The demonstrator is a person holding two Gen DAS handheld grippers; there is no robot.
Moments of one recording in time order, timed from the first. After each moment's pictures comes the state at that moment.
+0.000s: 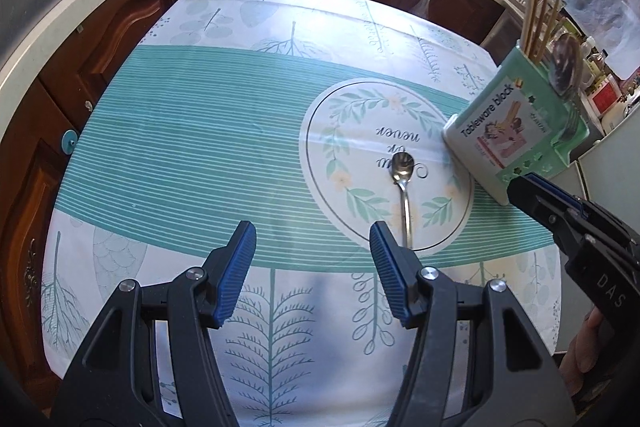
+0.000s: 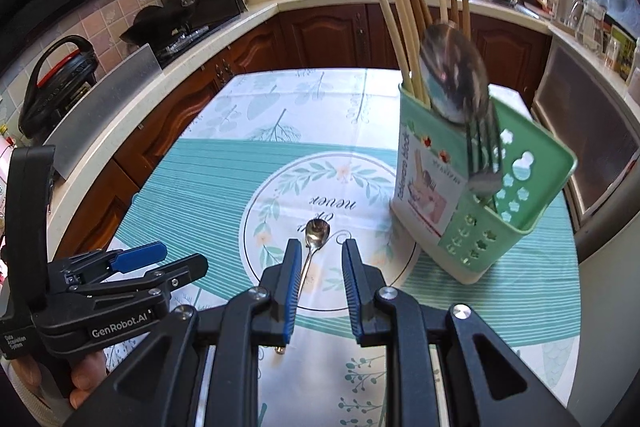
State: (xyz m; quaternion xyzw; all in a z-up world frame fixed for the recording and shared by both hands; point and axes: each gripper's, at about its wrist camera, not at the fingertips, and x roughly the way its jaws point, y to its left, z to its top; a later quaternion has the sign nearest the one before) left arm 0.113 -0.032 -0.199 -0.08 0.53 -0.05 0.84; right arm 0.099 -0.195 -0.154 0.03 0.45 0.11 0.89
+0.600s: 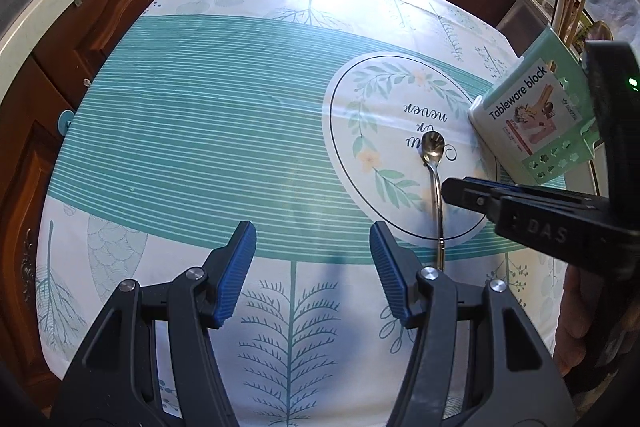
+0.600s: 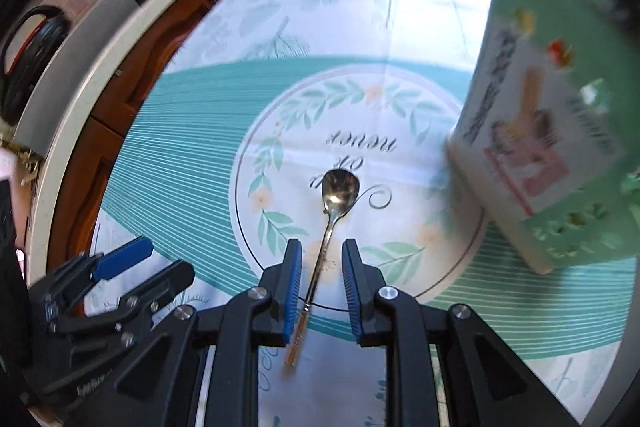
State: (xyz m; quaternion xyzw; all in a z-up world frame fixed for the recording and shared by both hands) left arm 0.122 -0.021 -0.225 -0.08 0.56 -0.04 0.83; right arm 0.163 -0.166 -0.228 0.06 0.60 0.13 0.78
